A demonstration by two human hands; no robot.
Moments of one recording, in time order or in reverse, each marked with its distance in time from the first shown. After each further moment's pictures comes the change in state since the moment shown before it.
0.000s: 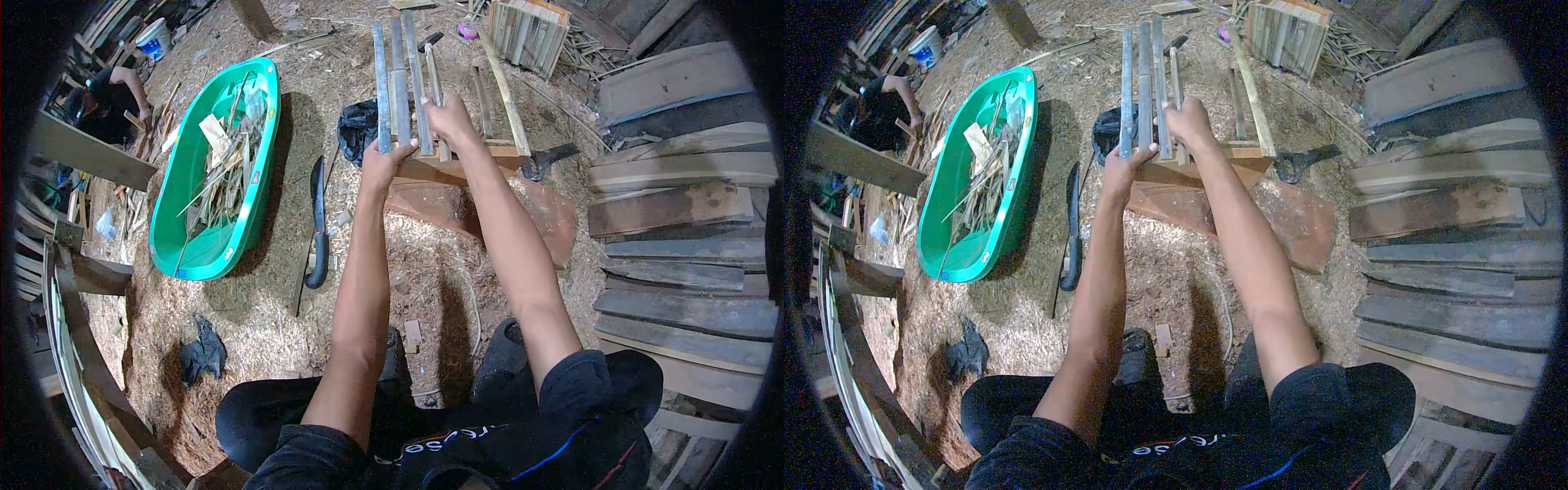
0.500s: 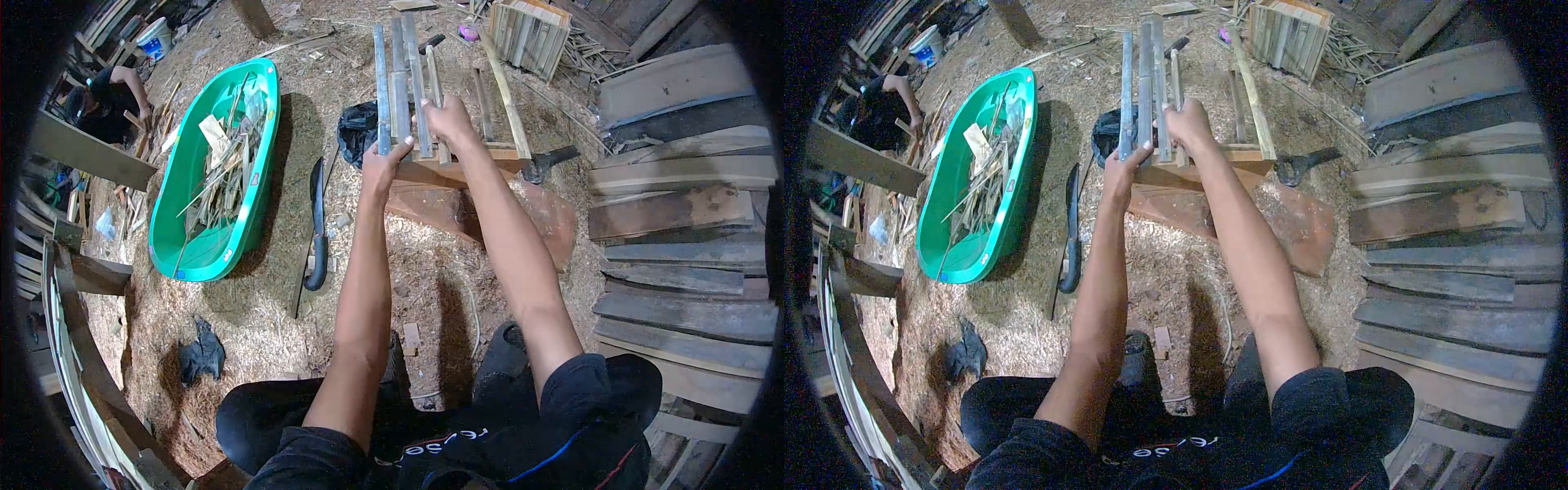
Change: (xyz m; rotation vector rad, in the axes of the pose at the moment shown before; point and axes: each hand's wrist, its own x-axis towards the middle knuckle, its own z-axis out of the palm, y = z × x) left_hand 0.002 -0.004 -0.001 0.036 0.072 -0.019; right_hand 0.006 0.004 0.004 0.000 0.003 -0.013
